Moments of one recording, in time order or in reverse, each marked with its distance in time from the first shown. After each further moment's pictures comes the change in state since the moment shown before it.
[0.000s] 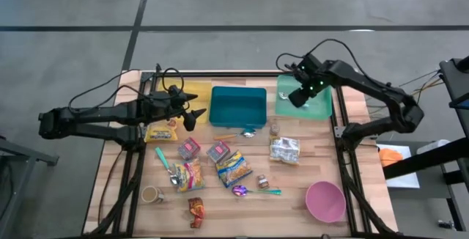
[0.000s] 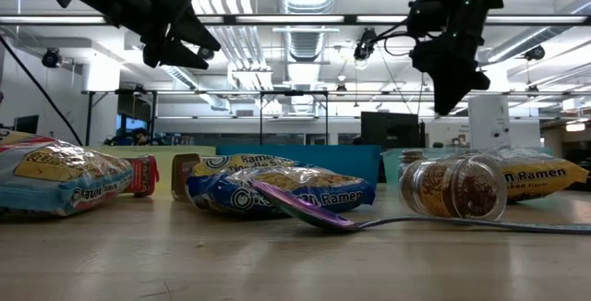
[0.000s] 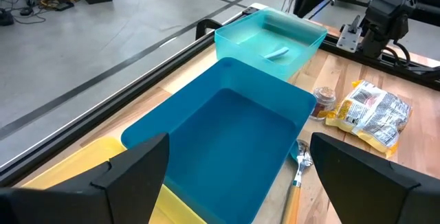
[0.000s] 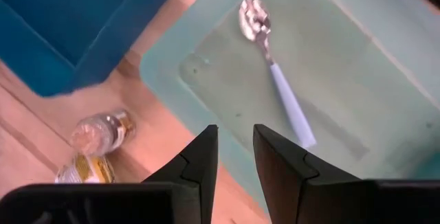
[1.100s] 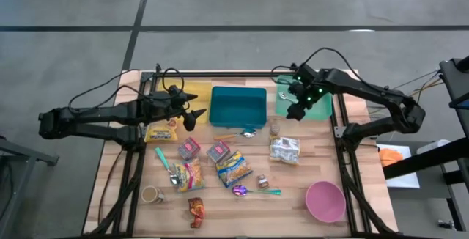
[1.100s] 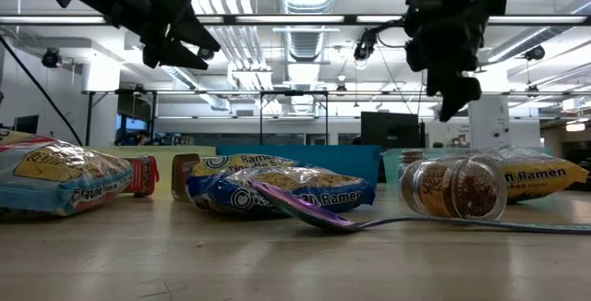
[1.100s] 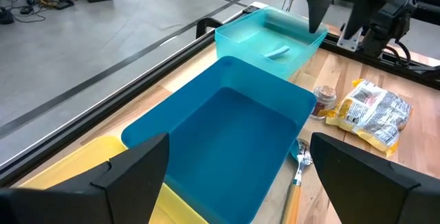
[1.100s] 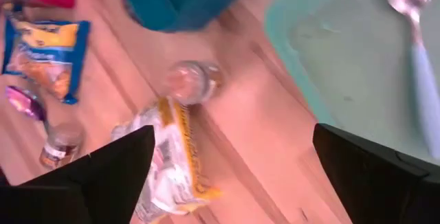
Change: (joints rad) left arm 0.000 0.000 0.000 -0.005 0.000 -0.003; right arm 0.120 -0.016 -0.071 0.060 -0.251 -0.047
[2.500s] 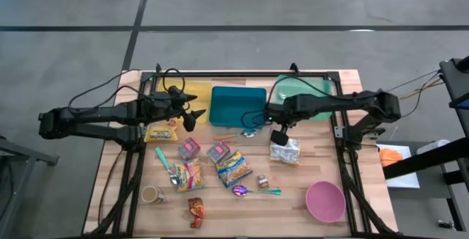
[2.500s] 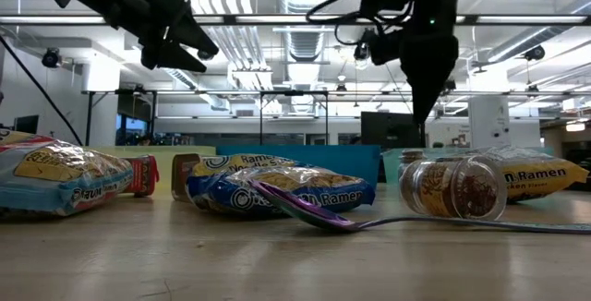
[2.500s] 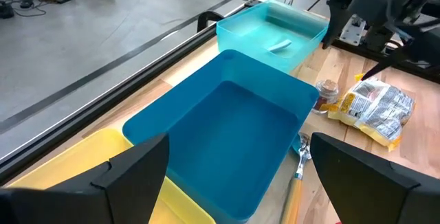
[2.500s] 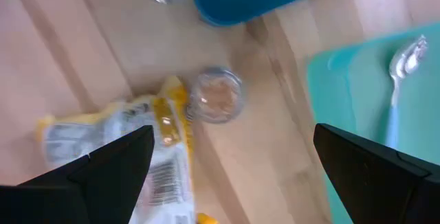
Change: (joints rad) left arm 0.000 0.000 0.000 -0.023 0.000 -0.004; right arm 0.503 0.295 0.200 -0.077 0.517 0.134
